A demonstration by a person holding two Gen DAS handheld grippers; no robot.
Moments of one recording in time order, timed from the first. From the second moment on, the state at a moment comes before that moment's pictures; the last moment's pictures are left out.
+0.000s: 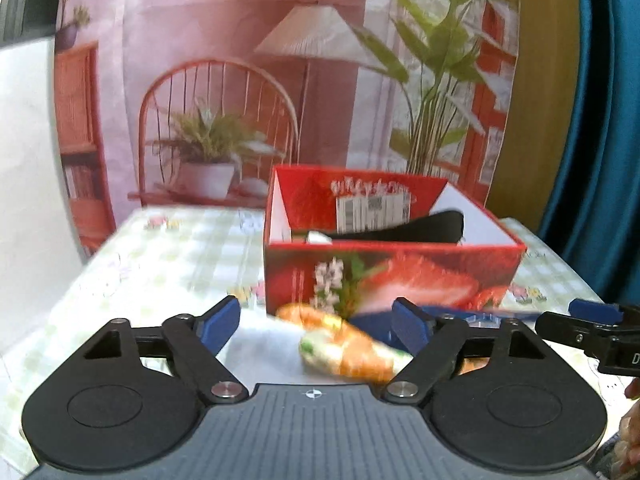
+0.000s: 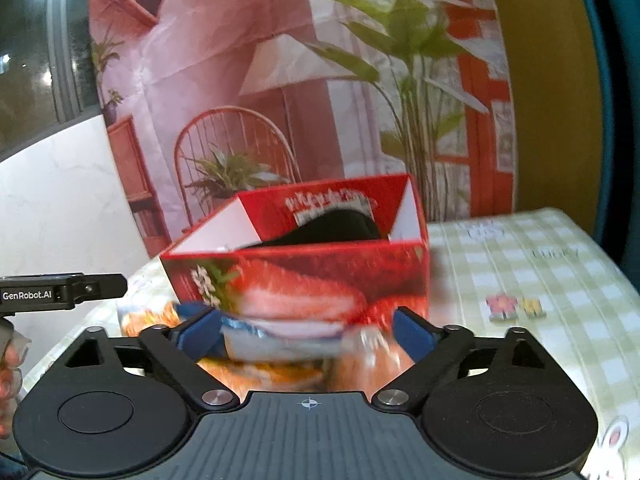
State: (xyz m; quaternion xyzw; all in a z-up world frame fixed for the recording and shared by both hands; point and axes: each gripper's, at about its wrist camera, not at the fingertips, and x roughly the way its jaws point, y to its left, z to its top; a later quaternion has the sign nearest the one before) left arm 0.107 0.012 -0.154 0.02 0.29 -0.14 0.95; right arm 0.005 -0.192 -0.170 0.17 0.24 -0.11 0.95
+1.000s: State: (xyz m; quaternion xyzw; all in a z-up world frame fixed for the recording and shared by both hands) left arm 0.131 0.005 -0.190 0.01 0.33 -0.18 0.93; right arm 0.026 -0.160 -0.206 0.14 0.30 -0.01 0.94
